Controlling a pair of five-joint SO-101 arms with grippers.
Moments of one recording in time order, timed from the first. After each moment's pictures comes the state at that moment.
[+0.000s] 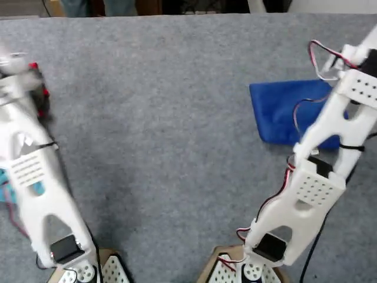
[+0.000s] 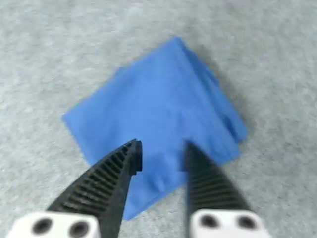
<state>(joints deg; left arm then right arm) -36.3 60.5 -92.9 97.7 10.2 25.8 35.2 -67.5 100.6 -7.3</state>
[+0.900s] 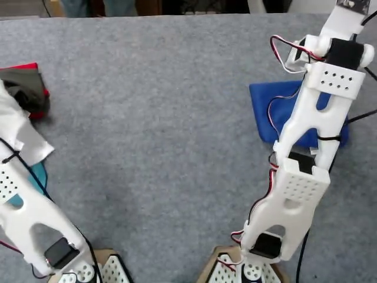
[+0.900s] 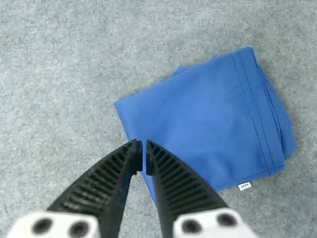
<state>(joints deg) -45.4 53.9 -91.6 100.4 2.8 16.8 33.4 -67.5 100.8 -7.3</state>
